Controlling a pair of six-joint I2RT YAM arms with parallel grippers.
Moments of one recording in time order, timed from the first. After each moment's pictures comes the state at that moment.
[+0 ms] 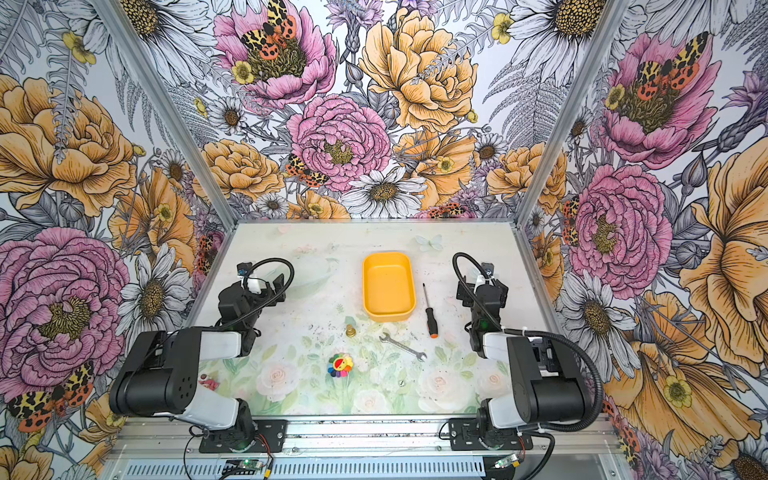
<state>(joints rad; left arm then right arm) 0.05 1.46 0.40 0.82 0.07 -0.06 0.03 1.39 0.39 0.68 0.24 0.02</state>
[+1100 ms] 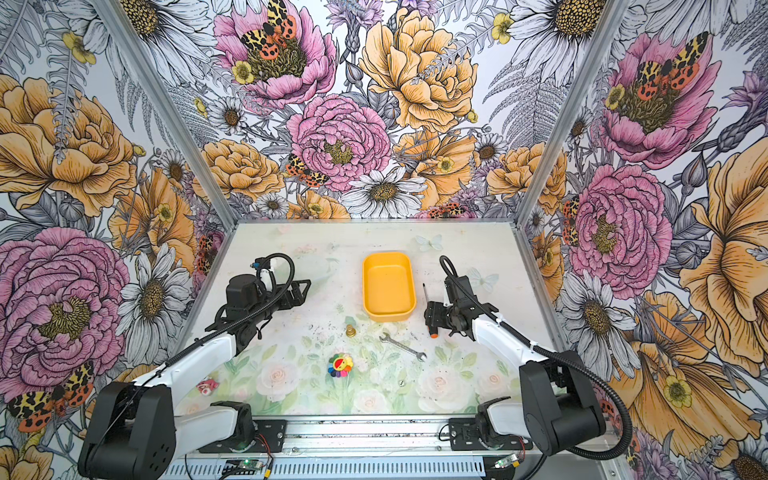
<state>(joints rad) -0.12 1.19 0.54 0.18 0.29 -0.38 0.28 1.33 0.68 -0.38 -0.14 0.40</state>
